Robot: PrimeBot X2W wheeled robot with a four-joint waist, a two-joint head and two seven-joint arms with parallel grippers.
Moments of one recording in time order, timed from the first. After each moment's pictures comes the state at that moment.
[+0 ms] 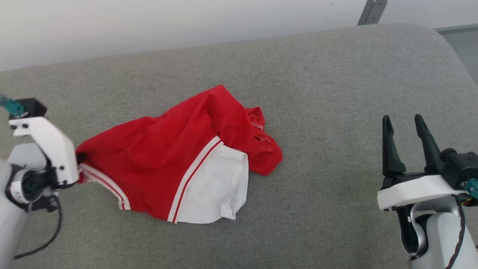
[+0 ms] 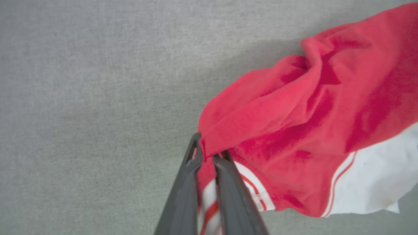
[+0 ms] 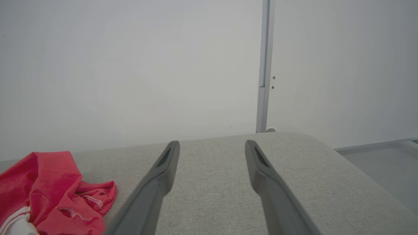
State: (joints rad) left arm -0.63 0.69 -0.48 0.54 -0.95 0.04 0.72; right arm -0.23 -0.05 -0.10 0.18 0.17 0.13 -0.20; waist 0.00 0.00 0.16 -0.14
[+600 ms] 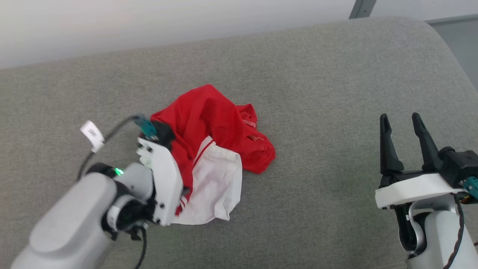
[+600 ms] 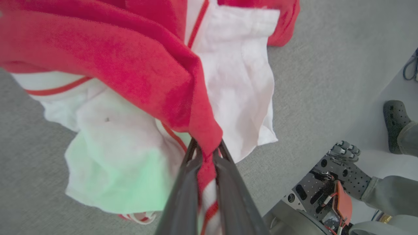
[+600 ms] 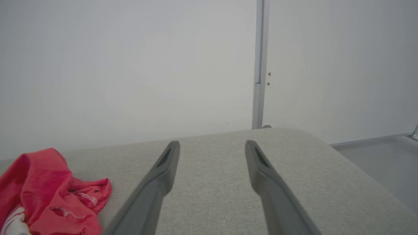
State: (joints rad) left arm -0.58 0.56 -0.70 0.13 -0.92 0.04 0.89; right arm -0.23 -0.05 -0.09 0.17 0.18 0.13 -0.19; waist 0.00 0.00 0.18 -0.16
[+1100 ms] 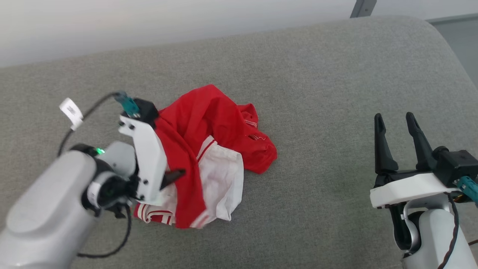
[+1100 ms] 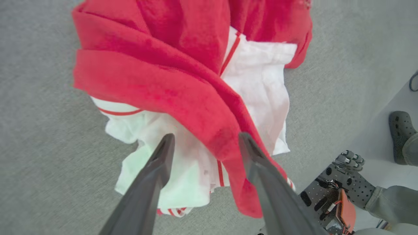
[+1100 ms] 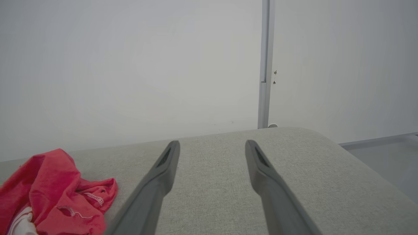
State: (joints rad) left arm -0.65 0.58 -0.67 0.17 -0.94 0.02 0.93; right arm -0.25 -0.05 -0.07 0.21 0.20 0.13 -0.22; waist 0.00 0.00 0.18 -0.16
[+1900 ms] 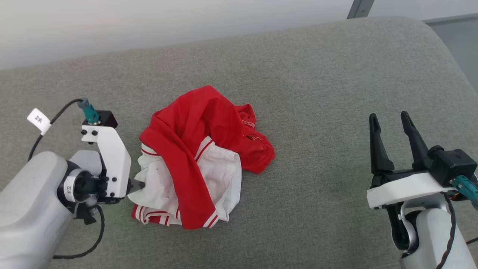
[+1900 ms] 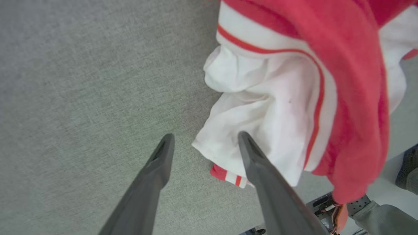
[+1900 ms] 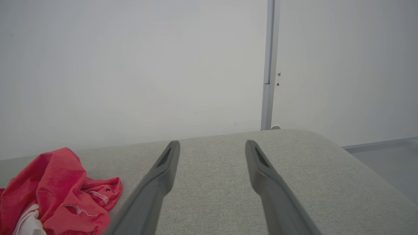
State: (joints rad) left arm -0.67 0.63 -0.65 0.39 -0.97 0.09 1.01; right arm -0.25 -0.06 -0.04 0.20 0.20 0.13 -0.22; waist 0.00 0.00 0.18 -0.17
